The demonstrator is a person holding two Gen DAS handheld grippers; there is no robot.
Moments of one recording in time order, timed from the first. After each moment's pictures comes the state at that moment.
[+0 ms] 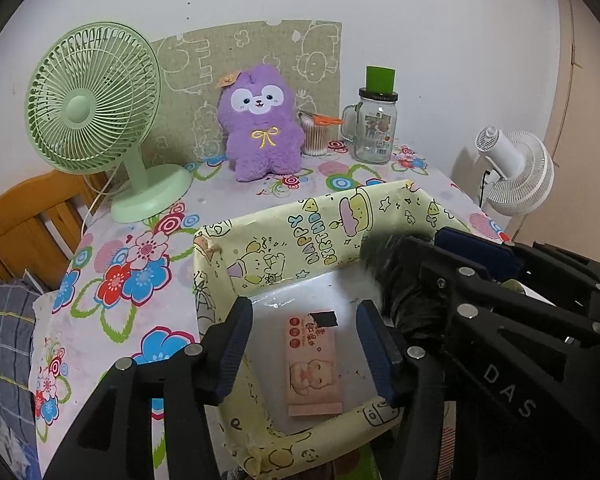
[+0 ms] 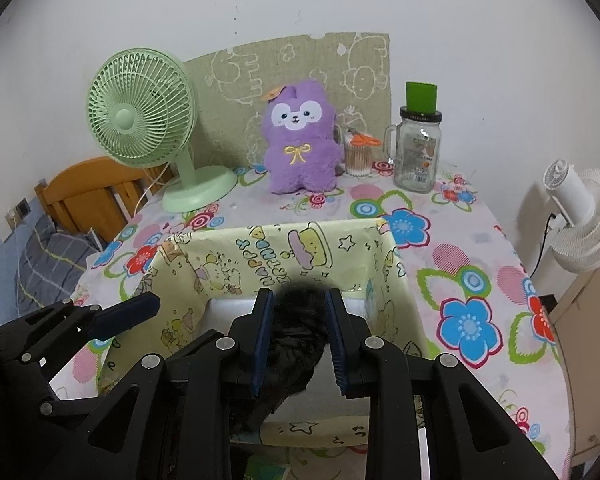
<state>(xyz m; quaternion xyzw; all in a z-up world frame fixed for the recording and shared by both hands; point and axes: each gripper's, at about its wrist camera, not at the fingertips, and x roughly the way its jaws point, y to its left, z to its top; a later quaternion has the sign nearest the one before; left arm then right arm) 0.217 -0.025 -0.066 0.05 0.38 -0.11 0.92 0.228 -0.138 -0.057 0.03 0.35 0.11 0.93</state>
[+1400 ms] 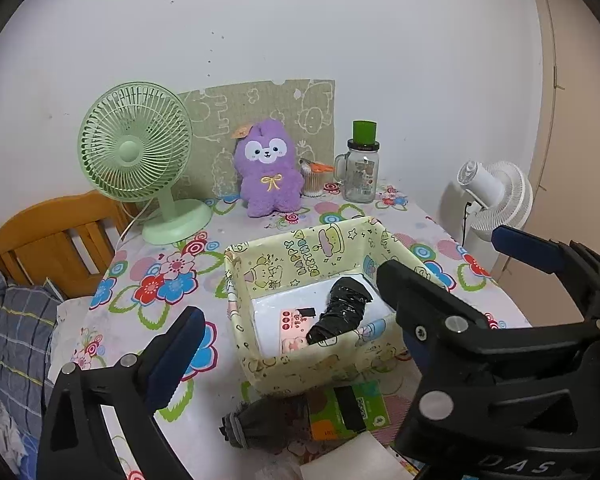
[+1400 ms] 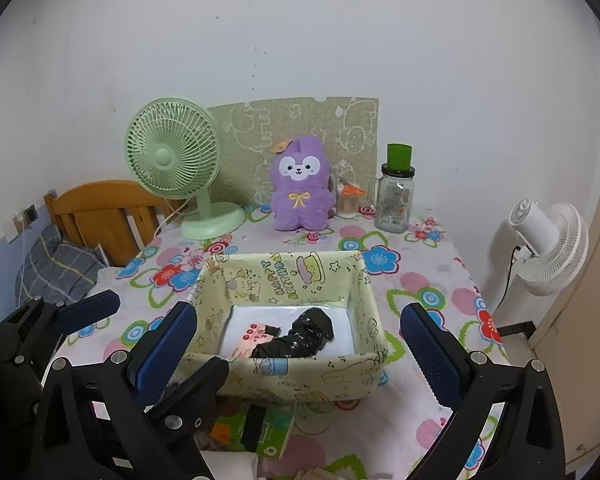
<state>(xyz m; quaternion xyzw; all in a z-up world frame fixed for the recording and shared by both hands) 0.130 -0.022 -0.009 0.04 0.31 -0.10 0.94 0.133 -0.141 0.006 0.00 0.27 0.09 0.96</state>
